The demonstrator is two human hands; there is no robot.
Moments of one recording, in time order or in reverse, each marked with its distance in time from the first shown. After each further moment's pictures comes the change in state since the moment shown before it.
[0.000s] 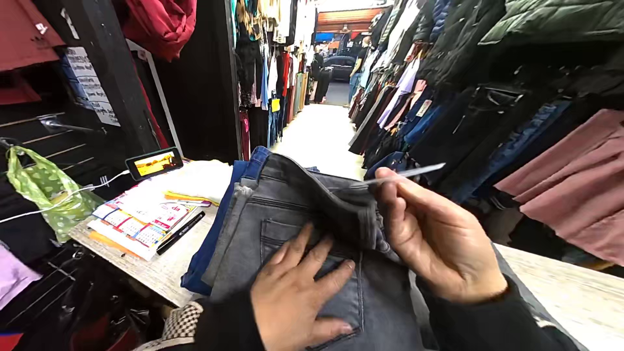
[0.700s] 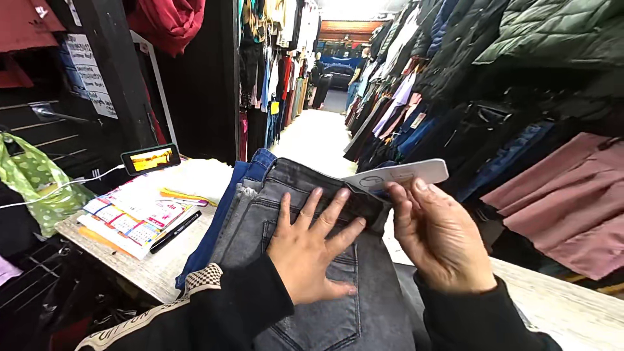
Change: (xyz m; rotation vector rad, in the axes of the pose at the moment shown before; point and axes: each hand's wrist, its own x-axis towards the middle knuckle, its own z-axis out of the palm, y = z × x) left_hand 0.057 -0.017 -0.002 0.303 0.056 -0.019; right_hand 0.017 -0.006 -0.018 -0.272 0.255 -0.222
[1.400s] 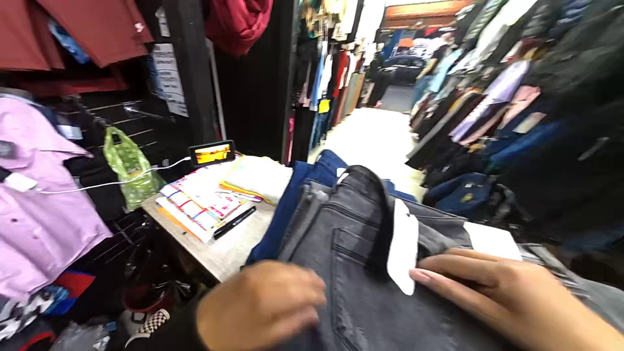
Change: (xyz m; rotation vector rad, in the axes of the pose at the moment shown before) left_hand -0.149 -0.051 -0.056 -0.465 0.205 0.003; right_hand -0.012 0.039 -0.026 -1.388 -0.724 -0.288
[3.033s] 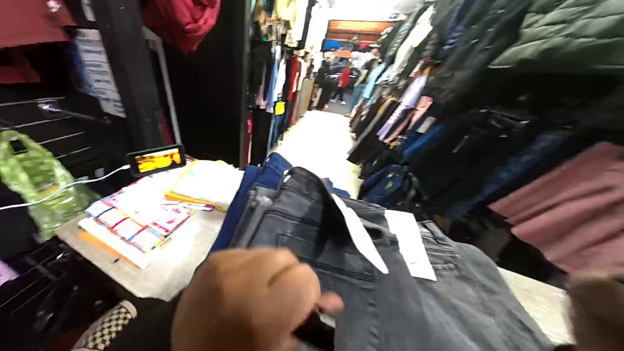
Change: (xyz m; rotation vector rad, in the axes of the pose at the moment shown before) left_hand 0.079 0.015 0.003 0.127 0.254 0.143; right_hand -0.016 -0.087 -0.056 0.854 0.702 -0.079
